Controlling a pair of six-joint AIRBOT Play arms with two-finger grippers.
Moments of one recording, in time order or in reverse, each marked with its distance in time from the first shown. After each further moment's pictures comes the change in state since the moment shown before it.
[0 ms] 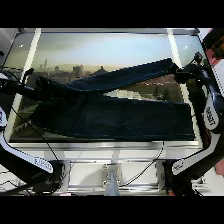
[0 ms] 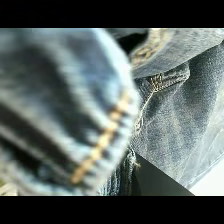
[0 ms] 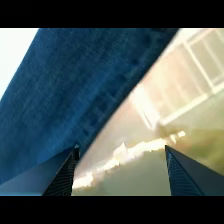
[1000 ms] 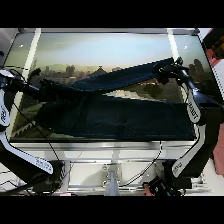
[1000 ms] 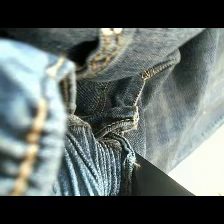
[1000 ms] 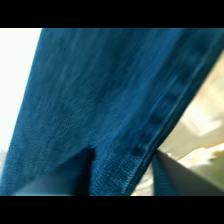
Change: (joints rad) left arm -0.048 0.000 0.000 0.000 -0.084 -0.051; right arm 0.171 -0.159 0.097 -0.004 0.071 0.324
